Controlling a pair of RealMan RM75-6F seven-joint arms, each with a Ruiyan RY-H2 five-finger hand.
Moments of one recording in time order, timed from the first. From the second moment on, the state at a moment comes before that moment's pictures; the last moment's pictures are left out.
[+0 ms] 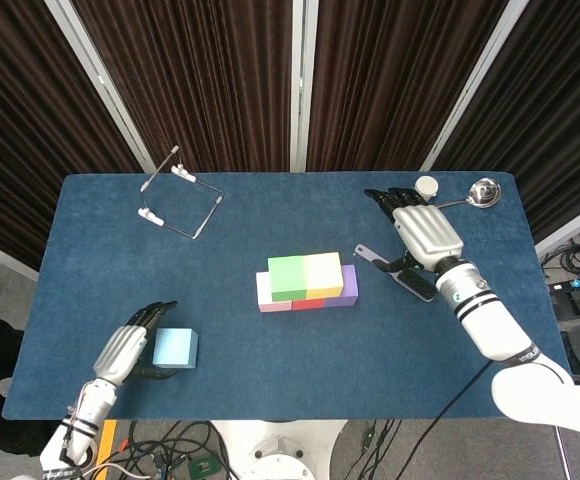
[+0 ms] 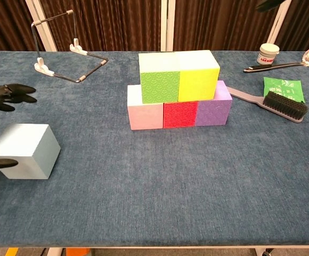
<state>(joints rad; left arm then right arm) -0.28 -1.43 0.00 -1.63 1.50 1.20 -0.16 0.96 -0.88 0.23 -1.94 -0.72 0.82 -0.18</state>
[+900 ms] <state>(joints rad) -0.29 -1.40 -0.01 -1.67 1.45 1.19 -0.10 0.91 -0.90 0.23 -1.84 -0.77 0.75 -0.08</state>
